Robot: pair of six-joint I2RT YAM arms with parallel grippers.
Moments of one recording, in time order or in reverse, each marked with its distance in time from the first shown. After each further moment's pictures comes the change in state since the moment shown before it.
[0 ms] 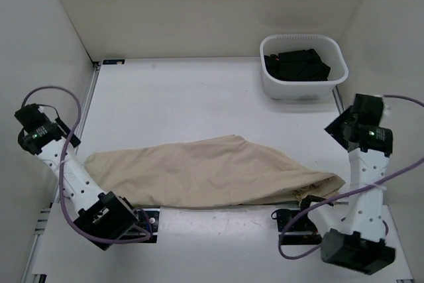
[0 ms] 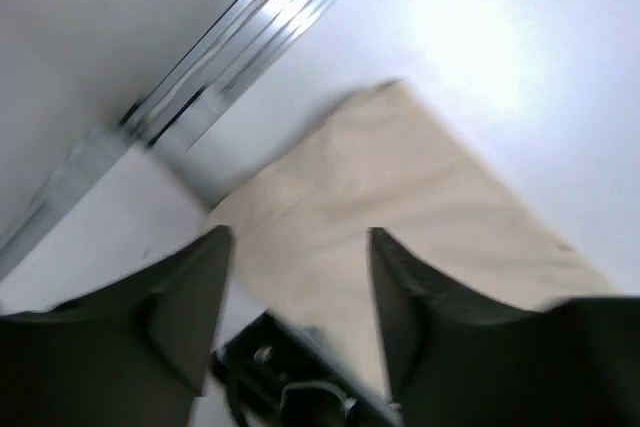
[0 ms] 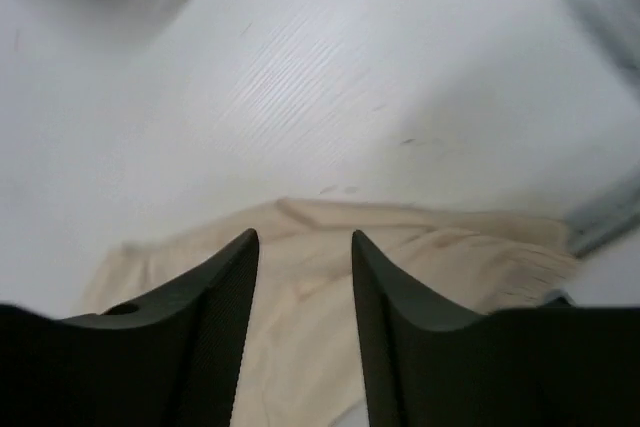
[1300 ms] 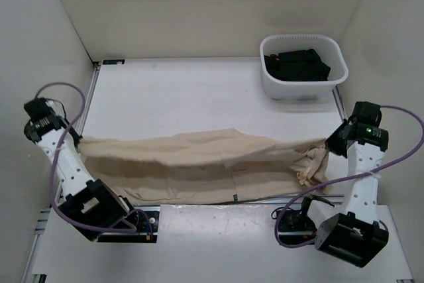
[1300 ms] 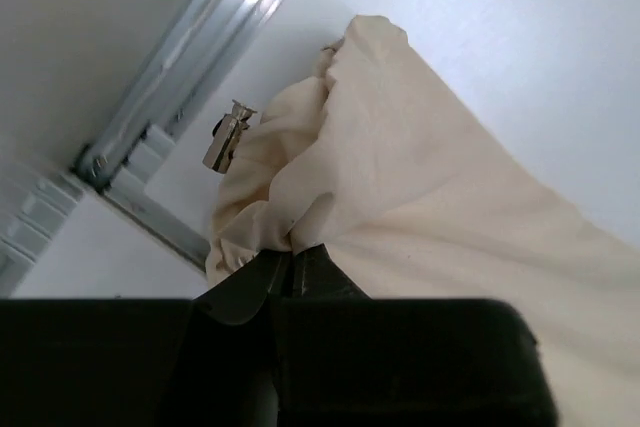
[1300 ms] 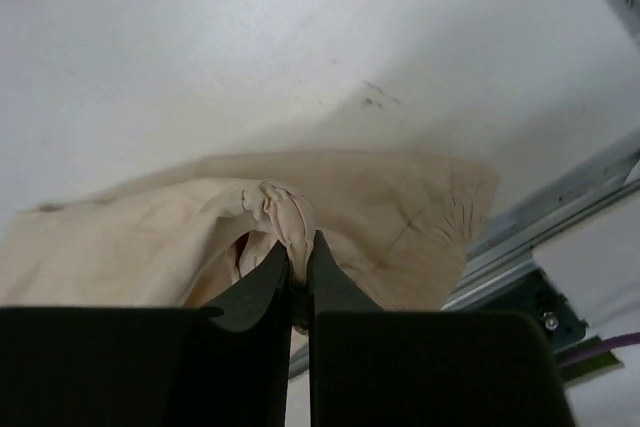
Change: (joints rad) left arm -0.134 0.165 0.123 0.079 0.068 0.002; right arm -0.039 0.079 -0.074 0.042 -0.181 -0.119
